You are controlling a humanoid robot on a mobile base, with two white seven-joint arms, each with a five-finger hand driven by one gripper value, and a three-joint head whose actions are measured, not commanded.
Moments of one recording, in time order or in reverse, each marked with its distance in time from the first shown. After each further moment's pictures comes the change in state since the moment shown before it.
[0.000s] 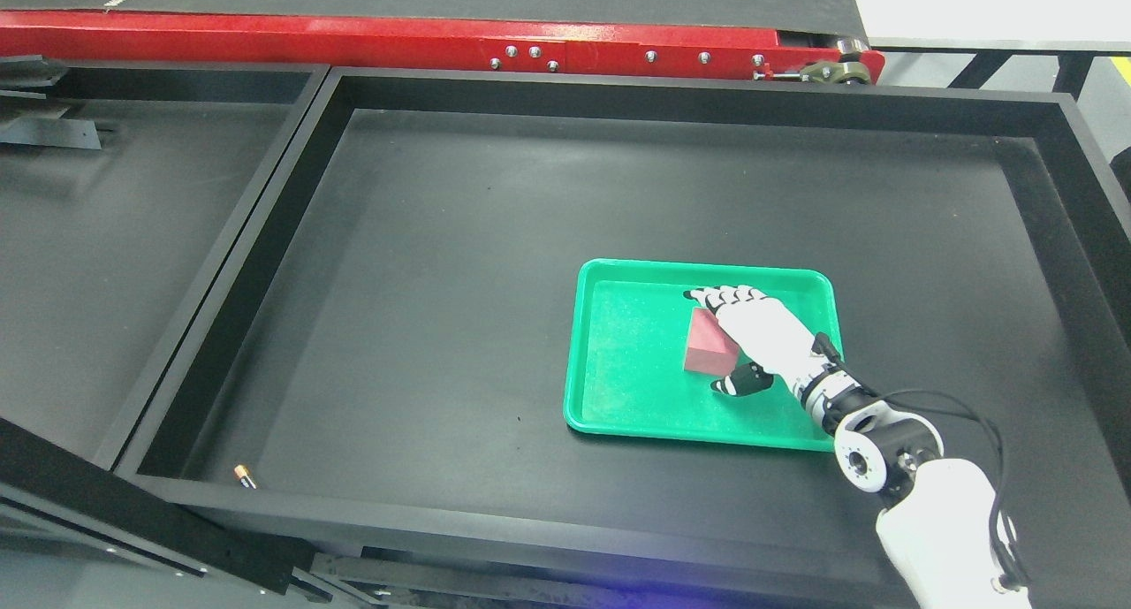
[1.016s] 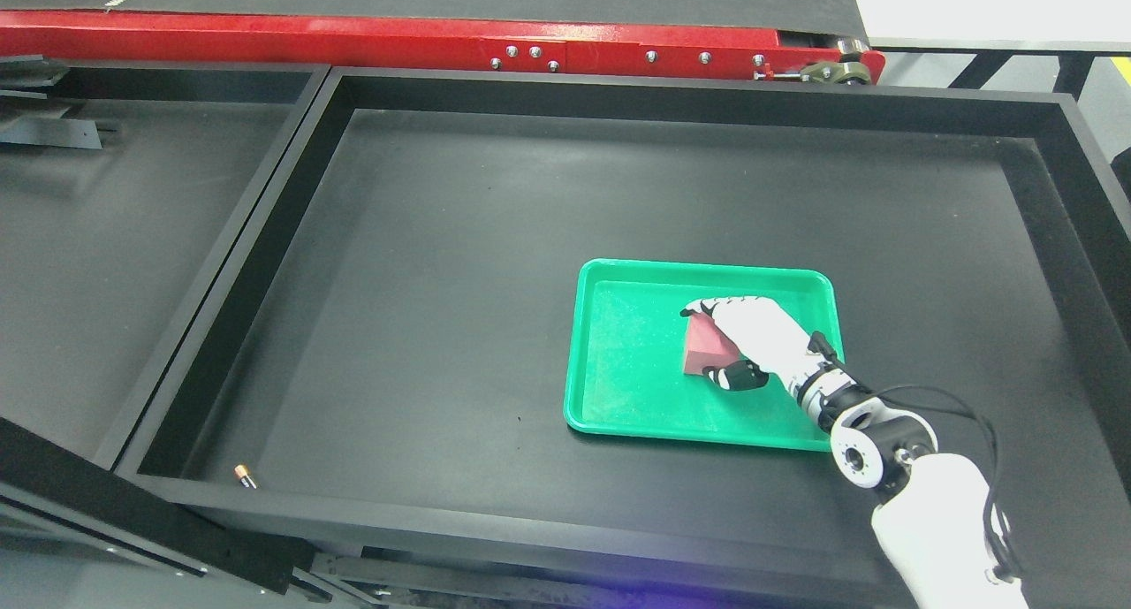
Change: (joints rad) left arm 0.000 0.000 0.000 0.000 0.000 0.000 0.000; right arm -0.024 0.010 -0.001 0.043 -0.013 -0.019 -0.006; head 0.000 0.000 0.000
